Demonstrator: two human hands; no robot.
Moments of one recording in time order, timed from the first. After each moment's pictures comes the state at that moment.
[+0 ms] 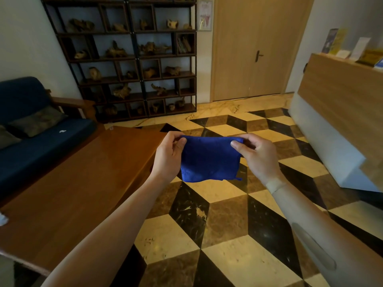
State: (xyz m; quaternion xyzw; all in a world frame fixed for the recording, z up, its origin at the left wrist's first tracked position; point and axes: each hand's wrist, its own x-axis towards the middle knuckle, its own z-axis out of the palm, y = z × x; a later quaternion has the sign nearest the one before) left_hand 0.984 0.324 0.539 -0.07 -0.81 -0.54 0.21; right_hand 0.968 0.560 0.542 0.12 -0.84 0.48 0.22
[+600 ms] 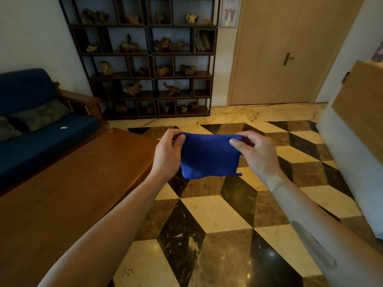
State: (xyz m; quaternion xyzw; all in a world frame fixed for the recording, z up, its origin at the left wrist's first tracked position) left_hand 0.687 0.381 0.545 0.00 -0.81 -0.54 0.24; right_hand 0.637 0.610 0.553 0.19 -0.84 0.49 0.17
